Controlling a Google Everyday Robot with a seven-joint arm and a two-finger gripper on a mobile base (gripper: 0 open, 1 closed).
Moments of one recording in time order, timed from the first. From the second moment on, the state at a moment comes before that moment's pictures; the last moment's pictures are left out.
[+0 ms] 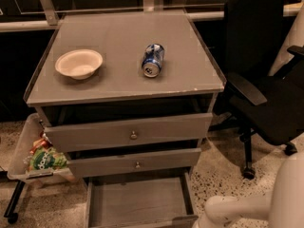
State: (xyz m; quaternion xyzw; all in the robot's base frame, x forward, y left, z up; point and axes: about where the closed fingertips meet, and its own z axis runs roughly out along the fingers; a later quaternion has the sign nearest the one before) arm 0.301 -0.166 0.273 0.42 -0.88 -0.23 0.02
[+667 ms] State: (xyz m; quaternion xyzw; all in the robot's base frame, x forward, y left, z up) arm 0.311 -0.164 0.190 0.38 -0.89 -0.24 0.02
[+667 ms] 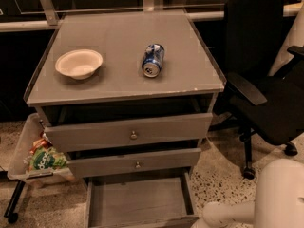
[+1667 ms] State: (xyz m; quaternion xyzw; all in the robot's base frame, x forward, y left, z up) arm 0.370 -0.175 0.164 0.37 -0.91 -0.21 -0.01
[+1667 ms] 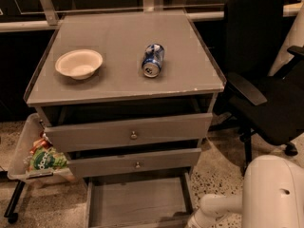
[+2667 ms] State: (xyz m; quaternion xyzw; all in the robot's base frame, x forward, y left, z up) arm 0.405 -0.172 0.162 0.36 -0.91 -0.19 -0.04
